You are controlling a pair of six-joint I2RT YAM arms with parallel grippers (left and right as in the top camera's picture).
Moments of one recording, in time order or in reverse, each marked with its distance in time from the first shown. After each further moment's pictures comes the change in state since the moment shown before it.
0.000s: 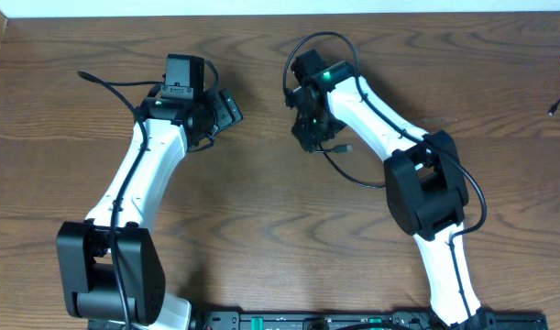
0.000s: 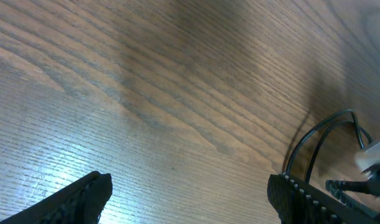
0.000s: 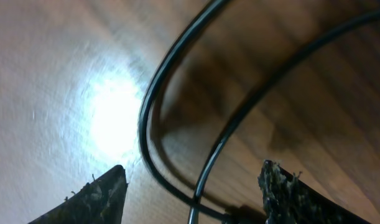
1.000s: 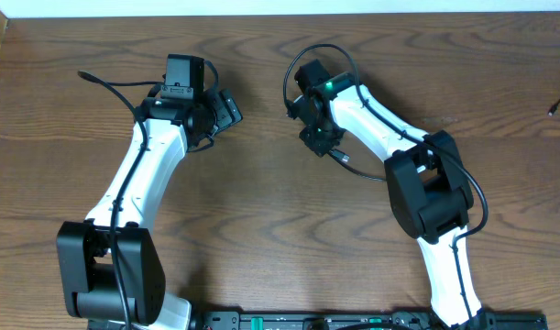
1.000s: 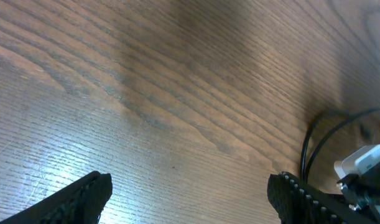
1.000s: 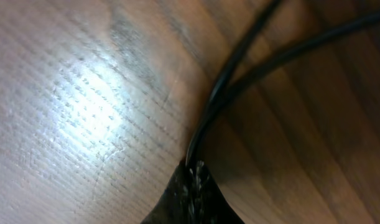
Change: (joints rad) left arm 0.000 0.000 0.000 -0.003 0.000 0.000; right arm 0.000 -0.027 -0.130 0.103 0.053 -0.078
